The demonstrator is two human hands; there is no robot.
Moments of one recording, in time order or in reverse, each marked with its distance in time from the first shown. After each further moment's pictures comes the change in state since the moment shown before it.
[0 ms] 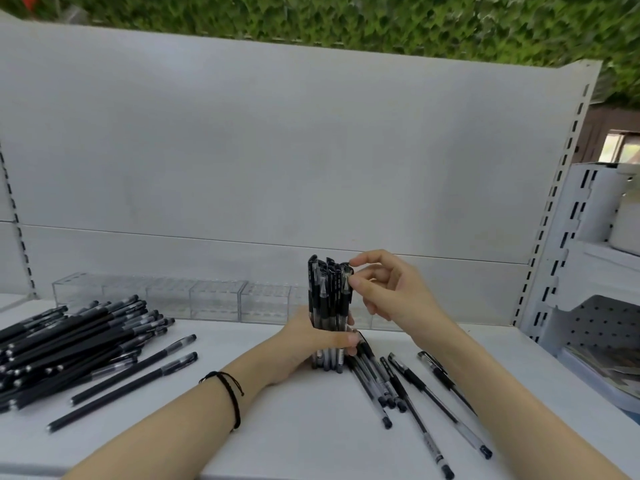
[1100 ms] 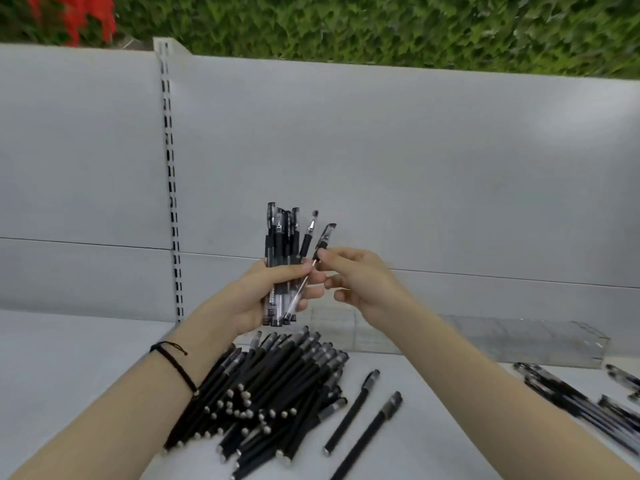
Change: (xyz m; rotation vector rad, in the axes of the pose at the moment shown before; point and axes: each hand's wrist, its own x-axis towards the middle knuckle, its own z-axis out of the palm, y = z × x) left_hand -0.099 0.085 -0.288 -0.242 0.266 -0.096; right_hand 0.125 -0.035 0.293 0.207 0.003 0.305
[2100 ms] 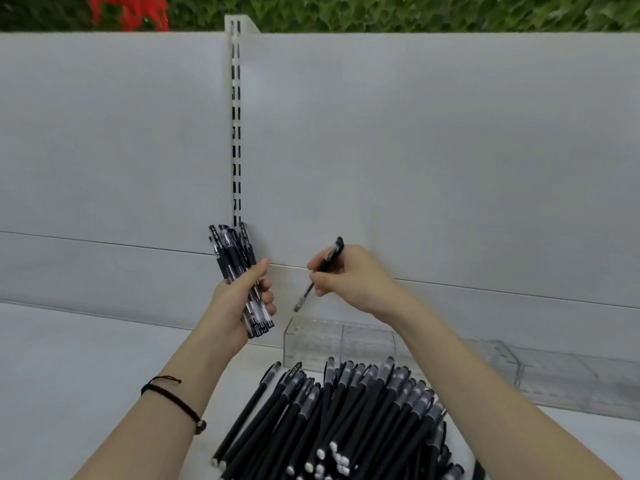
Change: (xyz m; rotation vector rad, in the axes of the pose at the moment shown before) left_hand 0.022 -0.010 -0.137 -0.307 0.447 0.126; right_hand 0.088 0.020 0.093 -0.522 -0.164 -0.270
